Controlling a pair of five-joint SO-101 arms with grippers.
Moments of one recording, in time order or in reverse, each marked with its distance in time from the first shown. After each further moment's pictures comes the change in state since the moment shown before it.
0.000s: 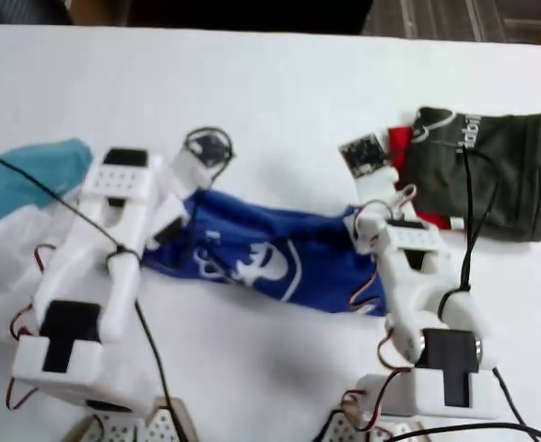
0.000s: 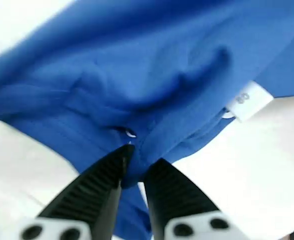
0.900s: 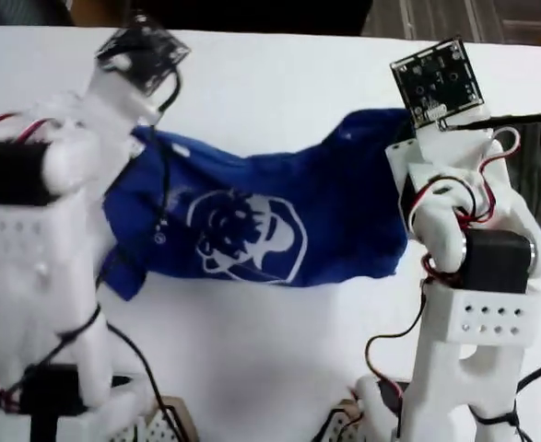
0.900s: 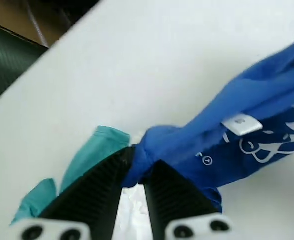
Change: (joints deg) left arm -3.3 -20.0 -41.6 24.1 6.3; right arm -0.1 -35.1 -40.7 47.0 0.0
